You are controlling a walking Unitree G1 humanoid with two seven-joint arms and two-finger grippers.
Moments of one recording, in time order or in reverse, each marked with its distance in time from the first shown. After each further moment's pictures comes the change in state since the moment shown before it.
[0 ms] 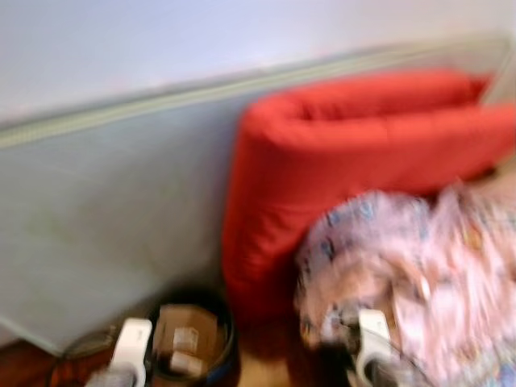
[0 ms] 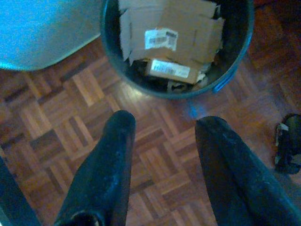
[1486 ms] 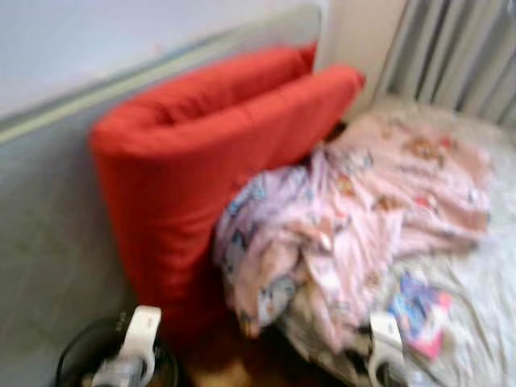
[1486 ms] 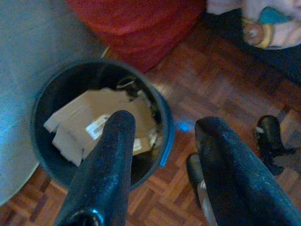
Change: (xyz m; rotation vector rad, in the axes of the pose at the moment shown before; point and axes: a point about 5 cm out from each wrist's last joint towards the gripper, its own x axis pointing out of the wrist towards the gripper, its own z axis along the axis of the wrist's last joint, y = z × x) left arm 0.001 -0.005 0.002 0.014 -0.021 -0.013; right arm -0.002 -0.008 -0.002 -0.028 0.017 -0.029
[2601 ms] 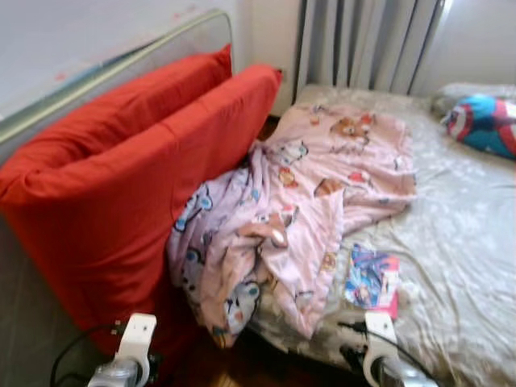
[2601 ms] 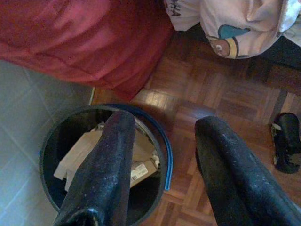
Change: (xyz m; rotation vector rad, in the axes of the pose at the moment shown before) left arm -0.001 0.003 -0.004 0.004 0.016 0.008; right arm 0.001 0.004 0.001 0.001 -0.001 0.010
